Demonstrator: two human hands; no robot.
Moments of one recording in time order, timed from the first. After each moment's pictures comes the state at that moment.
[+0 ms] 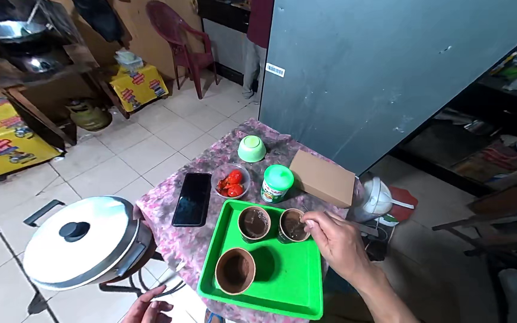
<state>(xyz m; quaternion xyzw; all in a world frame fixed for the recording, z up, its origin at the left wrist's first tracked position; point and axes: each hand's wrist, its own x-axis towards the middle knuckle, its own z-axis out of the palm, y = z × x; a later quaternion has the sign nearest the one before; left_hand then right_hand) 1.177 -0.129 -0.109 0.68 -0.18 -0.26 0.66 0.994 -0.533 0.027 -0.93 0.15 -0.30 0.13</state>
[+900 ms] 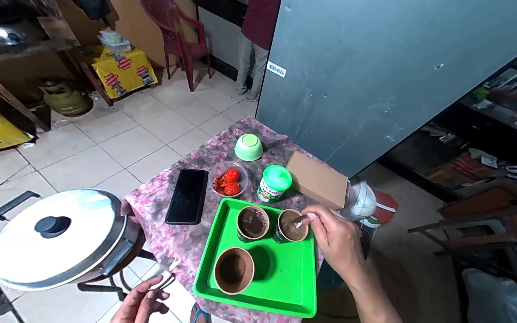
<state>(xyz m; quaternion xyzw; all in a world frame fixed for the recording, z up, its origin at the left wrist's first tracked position) 1.183 -0.145 -0.110 0.67 -0.20 -0.23 0.68 1.002 -0.529 0.036 -0.93 0.21 -0.30 0.10</state>
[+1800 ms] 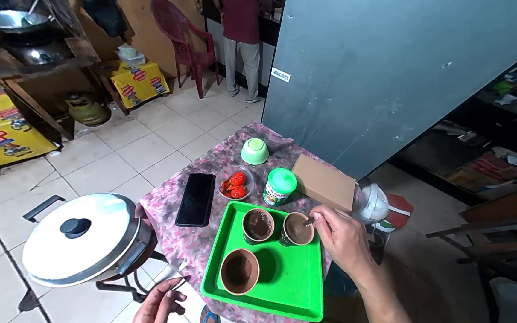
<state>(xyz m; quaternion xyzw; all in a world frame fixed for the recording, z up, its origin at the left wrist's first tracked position) 1.173 -0.153 -0.112 0.66 -0.21 -0.25 0.67 1.002 -0.540 0.032 -0.93 0.20 -0.30 0.11</state>
